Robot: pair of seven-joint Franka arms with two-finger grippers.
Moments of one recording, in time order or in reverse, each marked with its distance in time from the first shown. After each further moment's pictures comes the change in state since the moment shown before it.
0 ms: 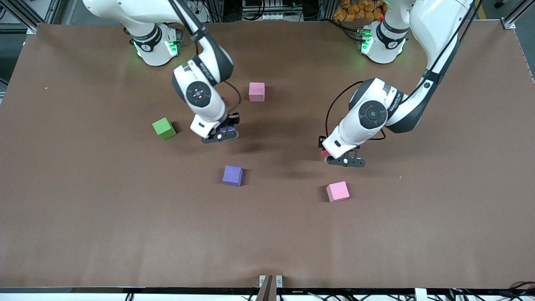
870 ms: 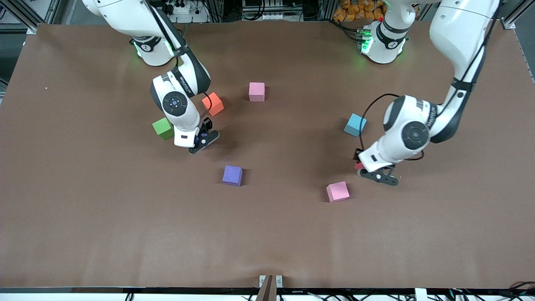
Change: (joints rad) left arm 0.003 0.018 0.183 -0.003 0.000 0.033 0.360; right arm -0.145 -0.006 -0.045 -0.159 -0.186 0.145 -0.603
